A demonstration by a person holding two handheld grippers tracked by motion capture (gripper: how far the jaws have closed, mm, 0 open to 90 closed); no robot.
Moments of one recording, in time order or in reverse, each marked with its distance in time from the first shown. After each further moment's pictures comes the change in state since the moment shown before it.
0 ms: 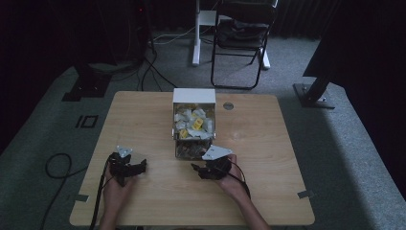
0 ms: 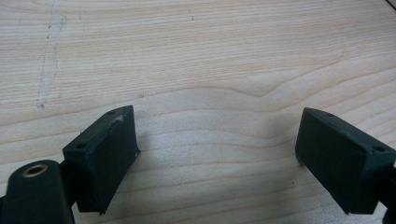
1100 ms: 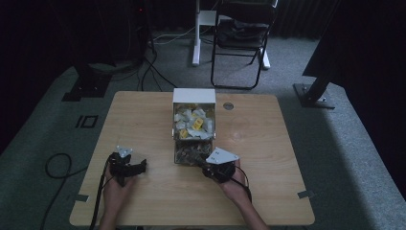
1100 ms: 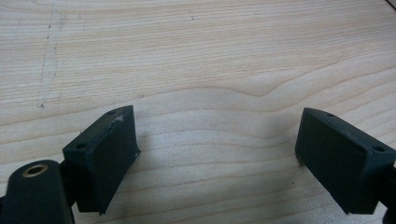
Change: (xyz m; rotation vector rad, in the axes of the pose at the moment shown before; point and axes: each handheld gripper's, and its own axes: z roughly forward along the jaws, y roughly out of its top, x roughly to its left) left arm 0.000 0.000 0.000 0.001 0.000 0.001; right arm 0.011 0.004 -0.024 -0.098 -0.064 0.000
